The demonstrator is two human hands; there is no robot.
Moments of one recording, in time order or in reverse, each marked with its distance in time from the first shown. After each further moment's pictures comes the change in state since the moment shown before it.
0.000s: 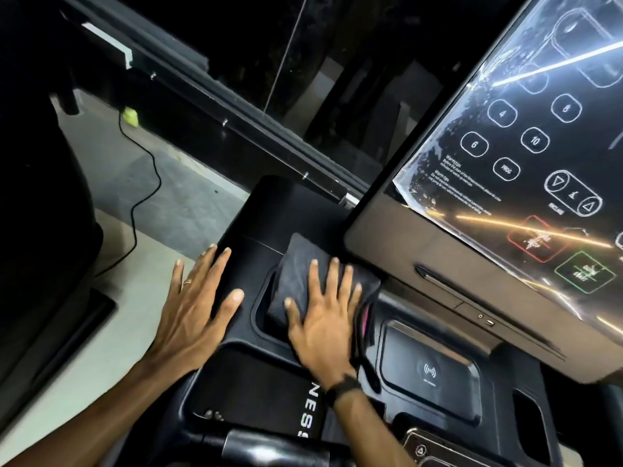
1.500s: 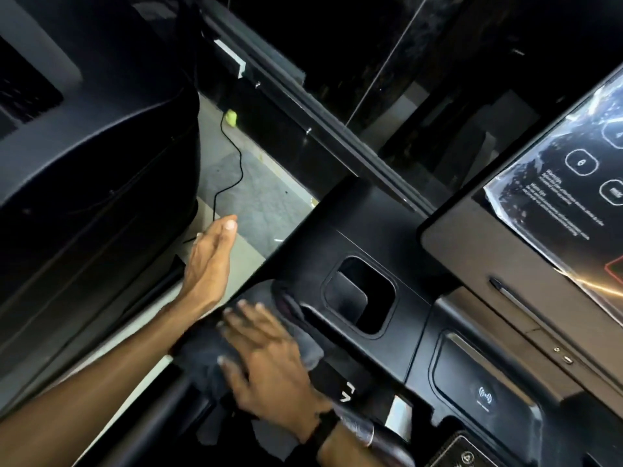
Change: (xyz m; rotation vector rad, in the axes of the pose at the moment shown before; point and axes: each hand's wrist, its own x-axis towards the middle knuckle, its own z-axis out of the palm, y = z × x) left_hand -0.031 -0.040 -0.059 -0.589 0.390 -0.448; right_hand -0.093 -0.107 -0.001 0.410 -0.172 -0.857
